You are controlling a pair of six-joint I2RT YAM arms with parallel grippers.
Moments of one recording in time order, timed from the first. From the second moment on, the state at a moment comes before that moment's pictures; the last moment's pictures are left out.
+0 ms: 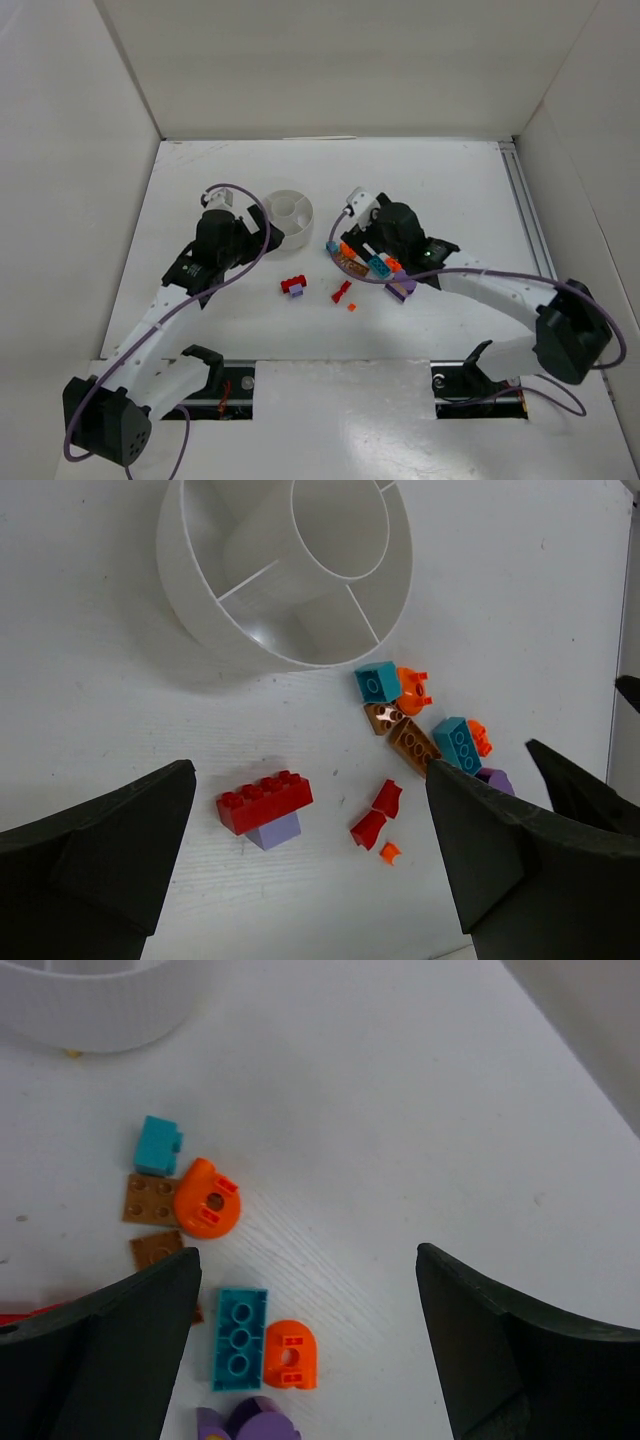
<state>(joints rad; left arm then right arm) -0.36 0.93 0.73 -0.37 0.00 -0.74 0.73 1.30 0.85 -0.01 0.23 -0.32</state>
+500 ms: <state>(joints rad) -0.37 0.79 0.73 -0.47 -0.10 -0.79 0.79 1.74 1.08 0.04 0.06 -0.33</state>
